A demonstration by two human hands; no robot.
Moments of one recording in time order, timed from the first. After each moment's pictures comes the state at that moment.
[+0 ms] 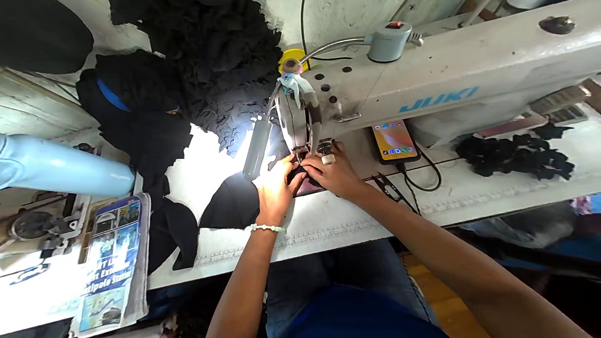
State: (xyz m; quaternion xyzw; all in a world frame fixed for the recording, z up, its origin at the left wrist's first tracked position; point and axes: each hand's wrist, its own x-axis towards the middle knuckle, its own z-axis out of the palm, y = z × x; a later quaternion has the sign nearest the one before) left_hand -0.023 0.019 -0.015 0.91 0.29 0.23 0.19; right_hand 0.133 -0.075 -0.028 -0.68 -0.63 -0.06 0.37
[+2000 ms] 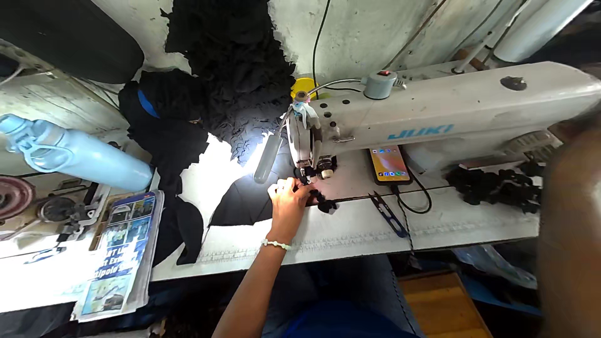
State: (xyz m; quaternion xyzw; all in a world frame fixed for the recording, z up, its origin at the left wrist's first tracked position) left_hand -0.020 -0.013 -0.019 0.91 0.27 0.27 0.16; right_hand 0.402 -0.281 0.033 -0.84 -0.19 -0.19 0.47
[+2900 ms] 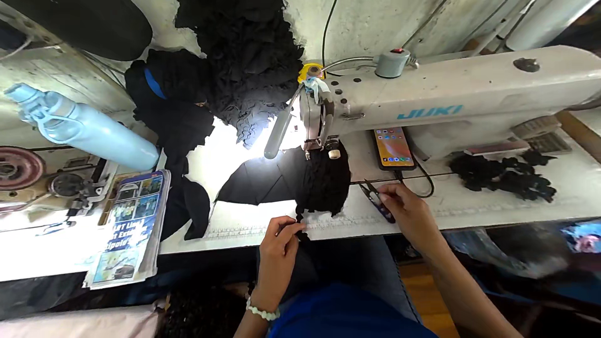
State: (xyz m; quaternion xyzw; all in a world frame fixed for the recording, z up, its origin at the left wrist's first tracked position) left_hand -0.129 -0.103 -0.008 0.82 0.29 0.37 0.32; right_hand 0.132 -0.227 0.009 -0.79 -0.38 0.18 0.44
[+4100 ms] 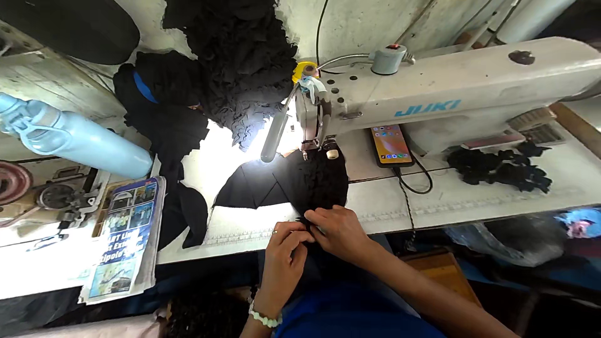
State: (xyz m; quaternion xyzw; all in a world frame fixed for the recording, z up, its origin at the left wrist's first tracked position) left_hand -0.127 -0.101 -0.008 0.82 0.22 0.36 0.38; right_hand 0.045 -0.163 -0.013 -0.65 -0.68 -0.05 0.33
